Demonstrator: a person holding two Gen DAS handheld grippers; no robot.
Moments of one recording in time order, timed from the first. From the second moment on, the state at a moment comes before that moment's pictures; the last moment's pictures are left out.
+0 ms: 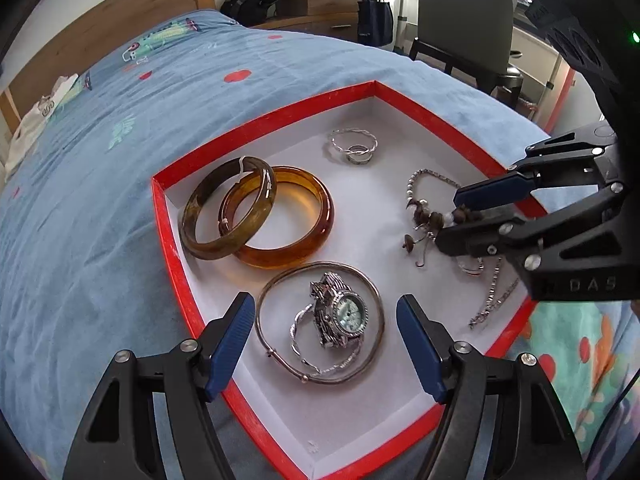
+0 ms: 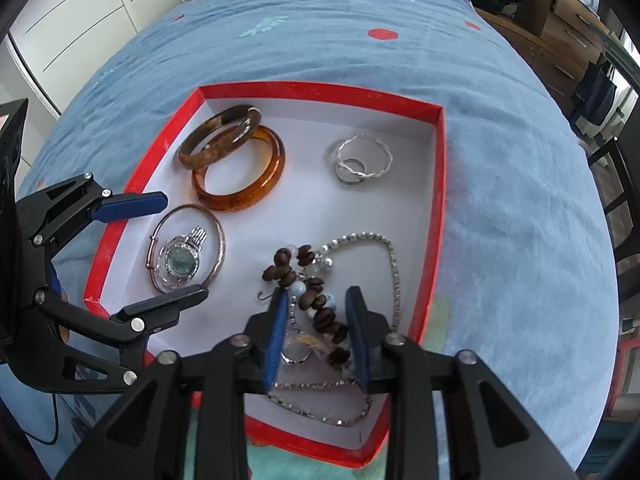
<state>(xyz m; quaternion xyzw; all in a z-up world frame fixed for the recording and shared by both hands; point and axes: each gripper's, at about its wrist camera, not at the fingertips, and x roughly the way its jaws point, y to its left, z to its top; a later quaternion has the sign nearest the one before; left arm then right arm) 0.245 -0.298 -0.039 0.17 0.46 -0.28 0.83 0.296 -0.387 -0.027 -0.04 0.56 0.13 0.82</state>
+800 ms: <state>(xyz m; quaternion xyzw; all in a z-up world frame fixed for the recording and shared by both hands) 0.172 -0.202 0.054 0.04 0.41 -0.13 0.90 0.207 -0.363 0.058 0.02 0.49 0.09 0.87</state>
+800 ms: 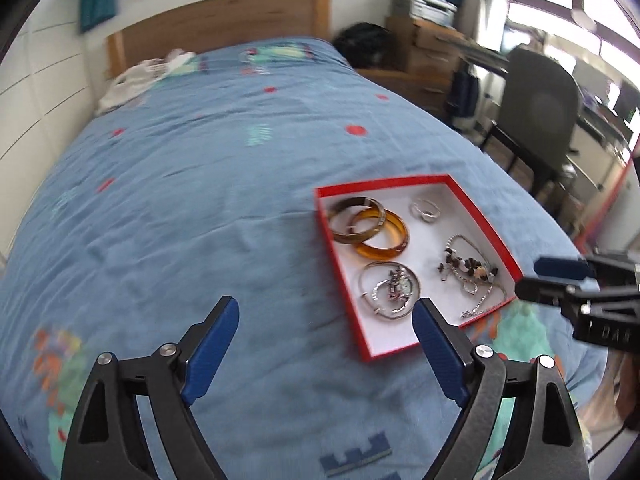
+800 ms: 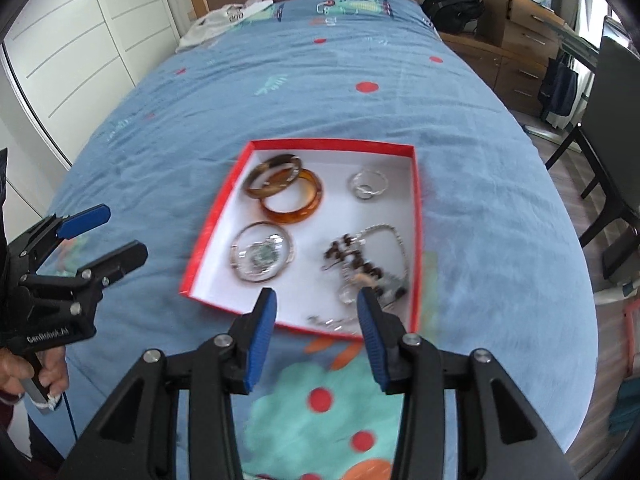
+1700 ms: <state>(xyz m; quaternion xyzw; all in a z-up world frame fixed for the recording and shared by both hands) 0.104 -0.214 0.046 0.01 0.39 -0.09 0.92 0.135 -0.352 0.053 0.04 0.41 0.03 0.91</state>
